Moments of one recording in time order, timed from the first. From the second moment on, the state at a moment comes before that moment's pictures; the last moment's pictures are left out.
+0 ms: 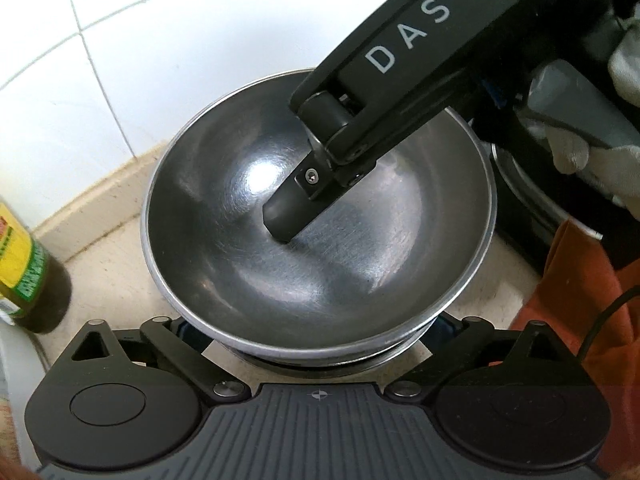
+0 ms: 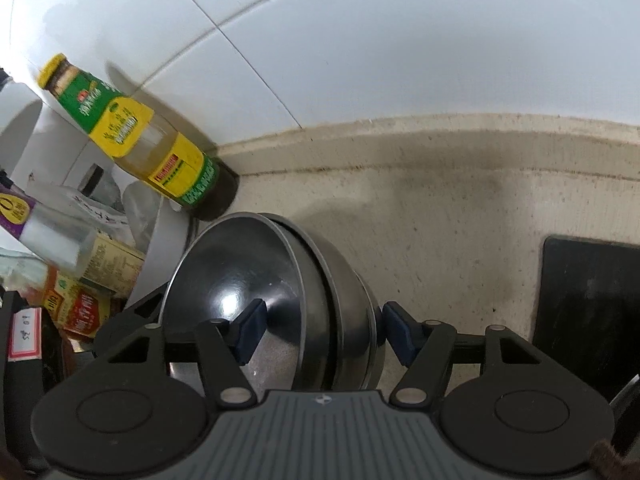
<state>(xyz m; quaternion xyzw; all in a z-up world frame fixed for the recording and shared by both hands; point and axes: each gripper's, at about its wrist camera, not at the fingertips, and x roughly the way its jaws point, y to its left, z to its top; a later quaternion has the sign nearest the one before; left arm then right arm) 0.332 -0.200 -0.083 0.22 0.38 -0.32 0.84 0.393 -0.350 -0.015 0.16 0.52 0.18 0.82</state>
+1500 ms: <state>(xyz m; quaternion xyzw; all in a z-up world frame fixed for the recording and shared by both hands) 0.030 -0.070 -0.072 0.16 0.43 -0.19 0.87 0.197 -0.215 0.017 0.07 0.53 0.28 0.80</state>
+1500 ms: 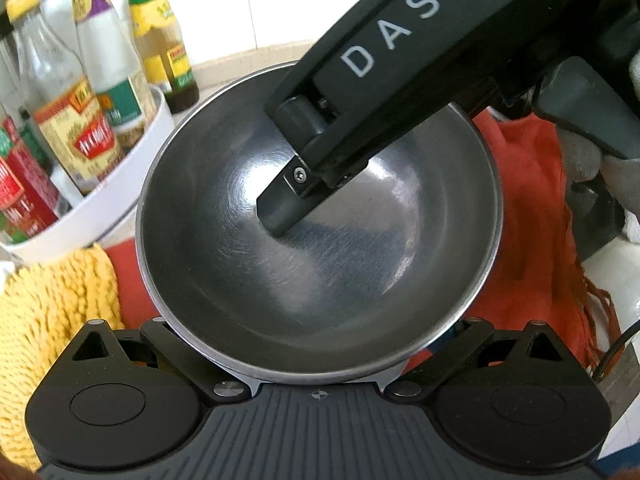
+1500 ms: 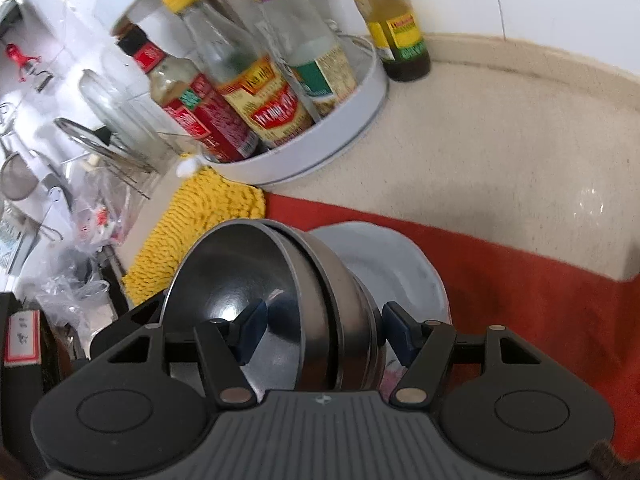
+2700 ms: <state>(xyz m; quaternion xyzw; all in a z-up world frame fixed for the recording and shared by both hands) -0.020 -0.027 -0.016 0.08 0.39 -0.13 0.91 0.067 -0.226 0.064 0.07 0.40 0.22 0.89</state>
